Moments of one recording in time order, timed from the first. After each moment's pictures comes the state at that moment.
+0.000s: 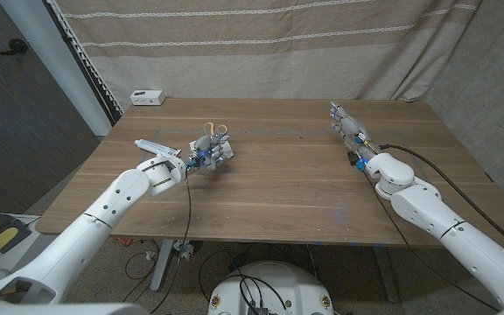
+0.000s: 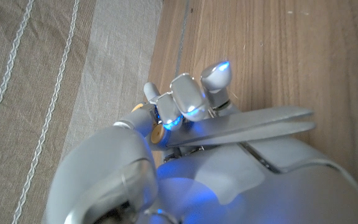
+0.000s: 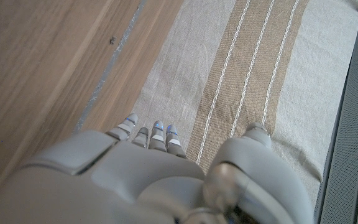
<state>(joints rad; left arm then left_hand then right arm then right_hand) 0.94 0.64 0.26 -1.76 -1.39 0.49 0.31 0.68 0.17 0.97 -0.10 0.17 0.70 -0.09 0.54 0.92 1.05 -0.20 1.57 1.24 1.42 -0.21 1.30 1.17 0.96 -0.14 1.55 0.86 -0.99 -0.68 -0.34 -1.69 0.60 0.09 -0.12 0.40 0.13 -0.26 -0.05 0.52 -0.02 0.08 0.20 0.18 -0.03 0.09 0.23 0.19 -0.17 0.03 0.18 0.18 -0.05 0.02 0.21 0.18</state>
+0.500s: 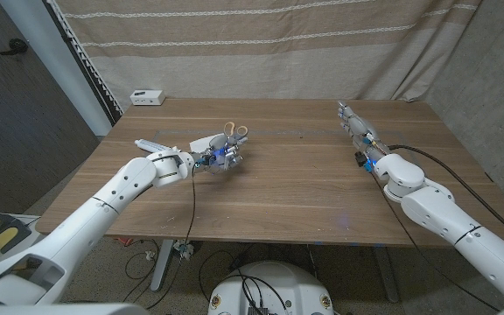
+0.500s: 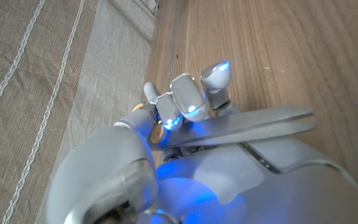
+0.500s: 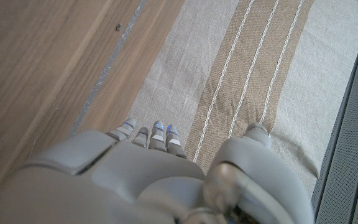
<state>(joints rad) 0.83 0.66 0.35 -1.71 -1.38 0.61 0.17 0.68 0.17 0.98 -0.10 0.17 0.69 -0.09 0.54 0.91 1.05 -0.20 1.57 1.24 1.42 -0.21 1.31 1.17 0.96 -0.14 1.55 0.86 -1.05 -0.73 -0.30 -1.78 0.60 0.05 -0.16 0.40 0.13 -0.26 -0.04 0.51 -0.02 0.08 0.20 0.18 -0.04 0.08 0.23 0.19 -0.18 0.04 0.18 0.18 -0.12 0.05 0.19 0.18</state>
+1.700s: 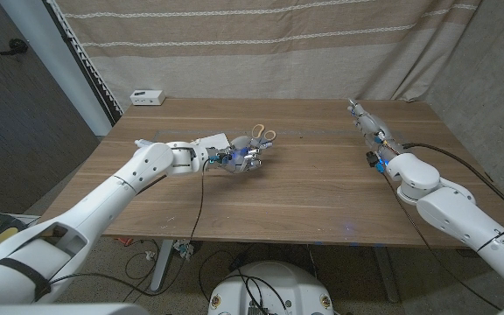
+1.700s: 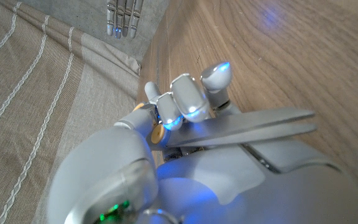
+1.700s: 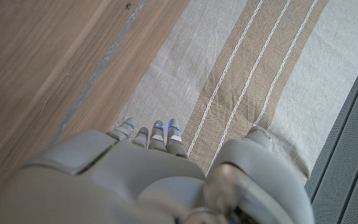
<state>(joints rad) 0.65 0.62 0.50 -1.59 -1.24 0.75 -0.11 0.68 0.18 0.98 -0.10 0.17 0.70 -0.07 0.55 0.91 1.05 -0.19 1.57 1.24 1.42 -0.21 1.31 1.17 0.96 -0.14 1.55 0.86 -1.13 -0.81 -0.22 -1.90 0.57 -0.01 -0.24 0.38 0.13 -0.27 -0.03 0.49 0.08 0.06 0.22 0.18 -0.02 0.09 0.23 0.19 -0.18 0.04 0.18 0.18 -0.13 0.04 0.19 0.18</state>
